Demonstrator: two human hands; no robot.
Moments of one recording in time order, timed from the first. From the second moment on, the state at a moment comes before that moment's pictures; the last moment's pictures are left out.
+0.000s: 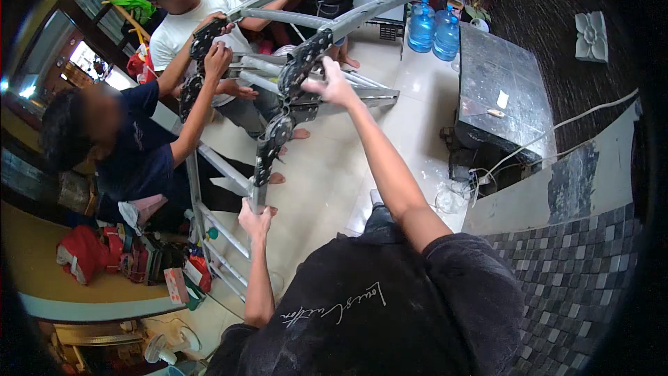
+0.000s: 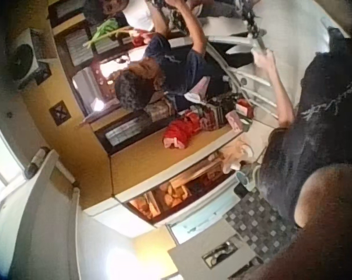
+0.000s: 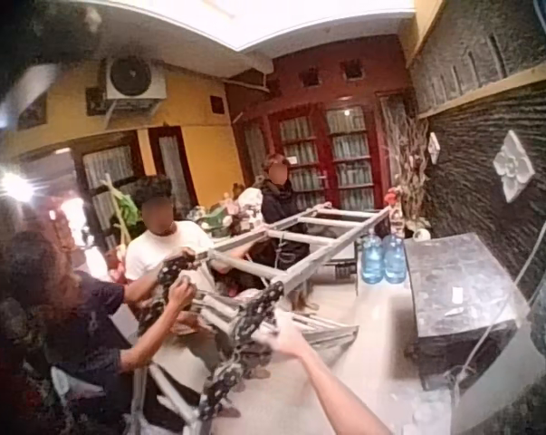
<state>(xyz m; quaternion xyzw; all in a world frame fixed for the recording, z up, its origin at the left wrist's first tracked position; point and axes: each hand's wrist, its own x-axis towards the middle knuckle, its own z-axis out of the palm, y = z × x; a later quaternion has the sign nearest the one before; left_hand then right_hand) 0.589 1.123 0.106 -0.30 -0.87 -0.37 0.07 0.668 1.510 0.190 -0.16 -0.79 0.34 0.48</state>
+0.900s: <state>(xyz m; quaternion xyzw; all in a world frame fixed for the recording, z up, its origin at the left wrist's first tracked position) 0.583 1.124 0.104 -0.32 -0.87 -0.36 0.06 0.678 1.520 0.245 -0.34 -0.50 0.76 0.22</state>
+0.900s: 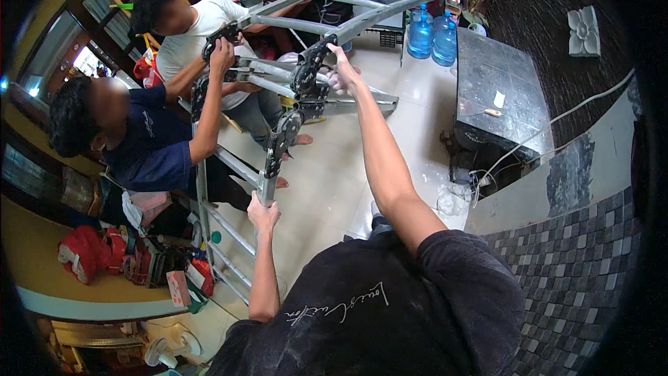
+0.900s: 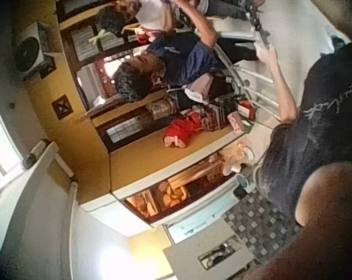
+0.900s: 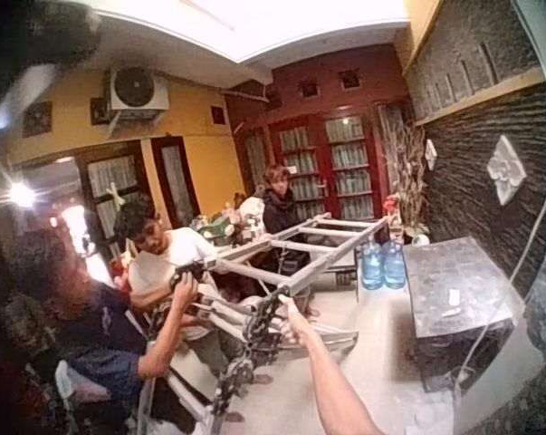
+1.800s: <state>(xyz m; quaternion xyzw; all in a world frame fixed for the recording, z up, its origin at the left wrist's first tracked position) 0.586 1.125 0.108 -0.32 -0.88 -0.35 0.06 0.643 1.506 0.265 -0.42 -0.46 0.68 0.39</state>
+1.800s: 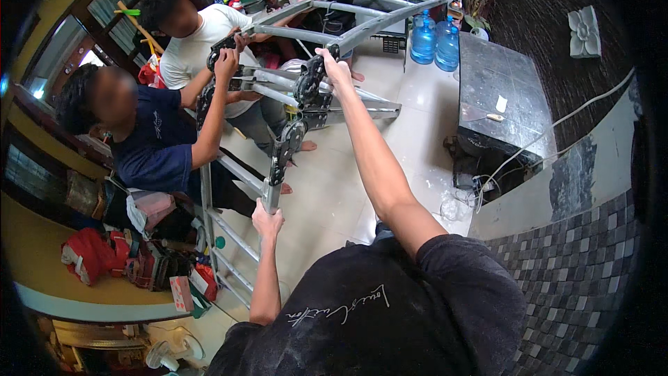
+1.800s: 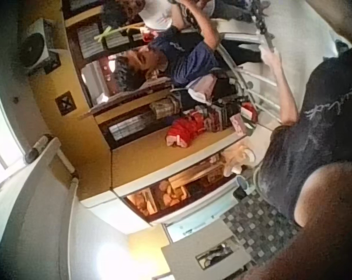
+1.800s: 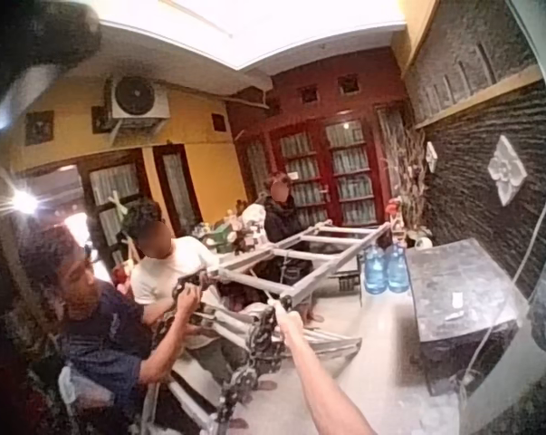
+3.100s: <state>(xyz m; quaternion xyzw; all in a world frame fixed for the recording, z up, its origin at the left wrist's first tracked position) 0.592 1.234 0.252 -0.50 -0.72 -0.43 0.23 0.647 1.527 0.253 -0.32 -0.45 0.75 0.36</state>
